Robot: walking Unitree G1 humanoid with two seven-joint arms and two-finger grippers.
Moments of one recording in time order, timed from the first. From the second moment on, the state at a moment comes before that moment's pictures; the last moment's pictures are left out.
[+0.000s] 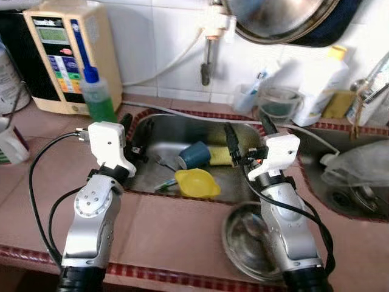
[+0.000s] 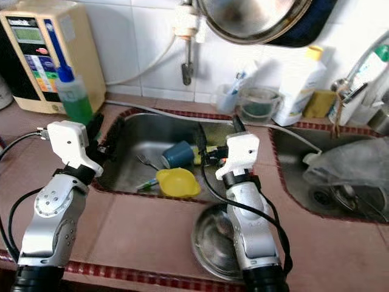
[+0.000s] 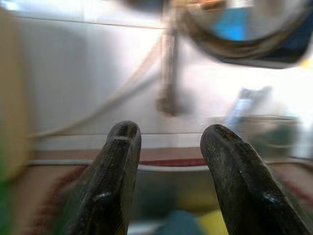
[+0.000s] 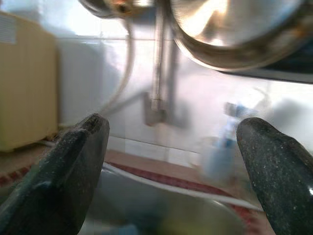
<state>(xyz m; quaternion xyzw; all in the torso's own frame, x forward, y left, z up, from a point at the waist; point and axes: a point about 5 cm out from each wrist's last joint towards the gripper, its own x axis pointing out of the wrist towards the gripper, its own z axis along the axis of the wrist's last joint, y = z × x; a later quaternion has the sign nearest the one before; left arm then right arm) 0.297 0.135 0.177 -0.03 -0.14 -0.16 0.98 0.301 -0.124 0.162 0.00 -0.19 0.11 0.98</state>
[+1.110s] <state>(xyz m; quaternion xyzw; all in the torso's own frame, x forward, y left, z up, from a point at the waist) 0.295 0.137 0.174 -0.05 -0.11 -0.16 0.98 0.300 -0.124 0.165 0.01 -0.19 0.11 0.98</state>
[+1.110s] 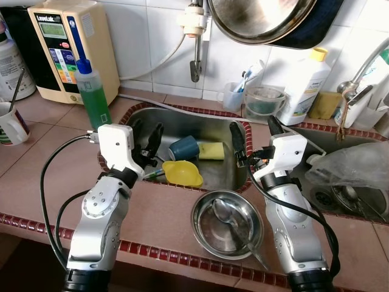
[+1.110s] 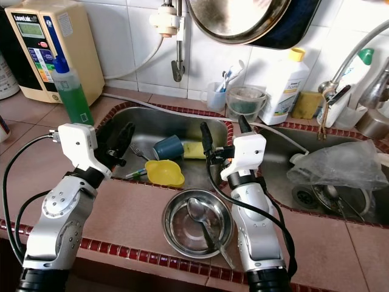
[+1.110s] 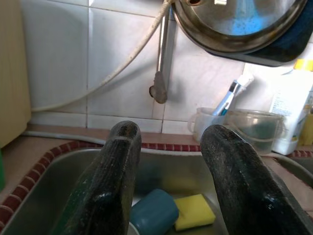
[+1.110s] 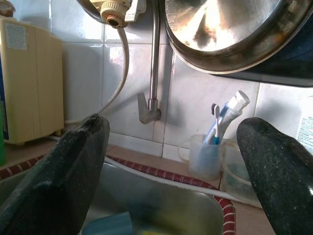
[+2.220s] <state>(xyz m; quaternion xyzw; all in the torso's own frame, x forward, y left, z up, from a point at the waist) 0.296 0.133 0.176 -0.05 -0.10 -0.16 0.98 0.299 -0.123 0.164 0.01 -0.18 0.11 0.98</state>
